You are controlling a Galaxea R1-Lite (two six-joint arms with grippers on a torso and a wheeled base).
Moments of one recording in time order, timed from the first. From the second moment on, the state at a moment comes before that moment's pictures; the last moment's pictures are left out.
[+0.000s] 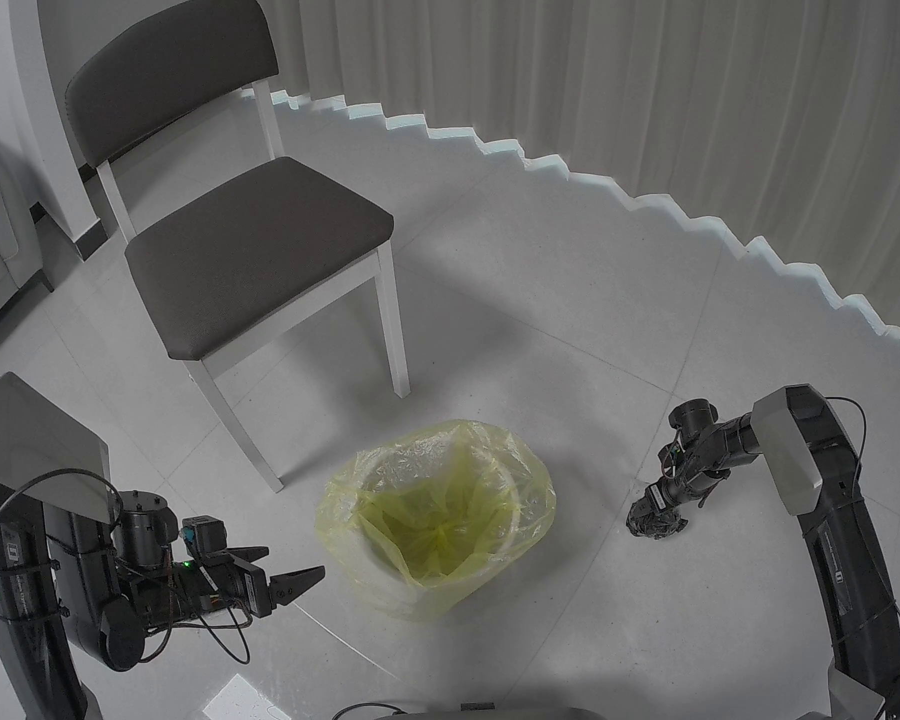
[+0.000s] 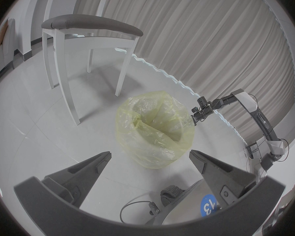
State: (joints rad) left arm -0.14 2.23 -0.09 -1.55 -0.48 -0.09; right arm 0.02 2.95 -2.00 0.20 0.01 -0.24
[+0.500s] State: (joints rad) left arm -0.14 2.22 -0.09 -1.55 -0.48 -0.10; right arm 0.02 2.92 -1.98 0.10 0.01 -0.26
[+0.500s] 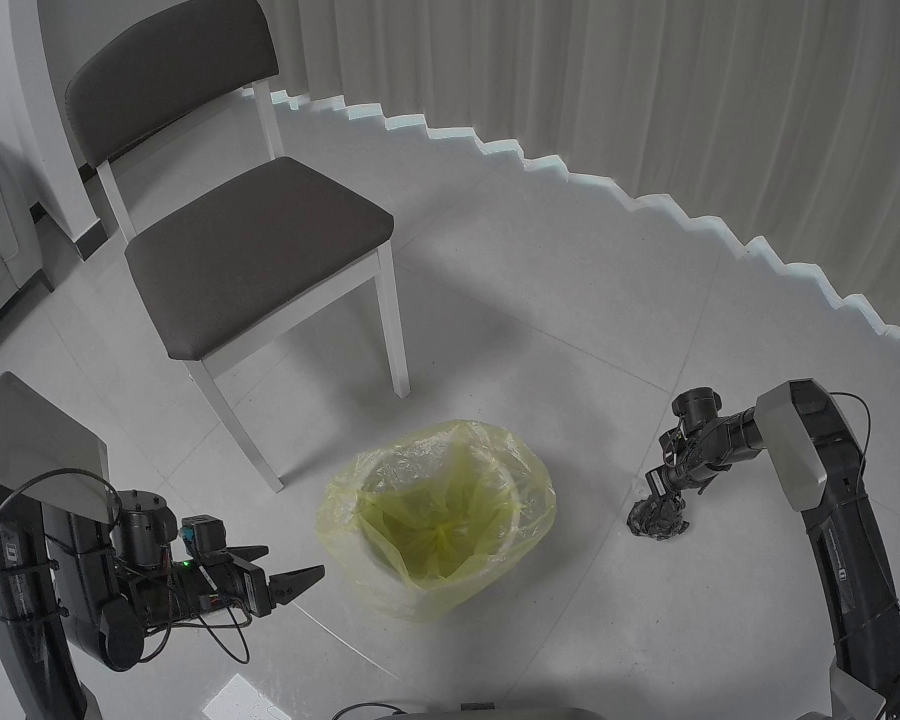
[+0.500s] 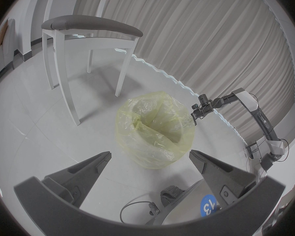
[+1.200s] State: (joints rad) left arm -0.14 2.19 -0.06 -1.55 -0.48 -0.09; right arm 0.07 2.55 -1.72 0.10 0.01 -0.25
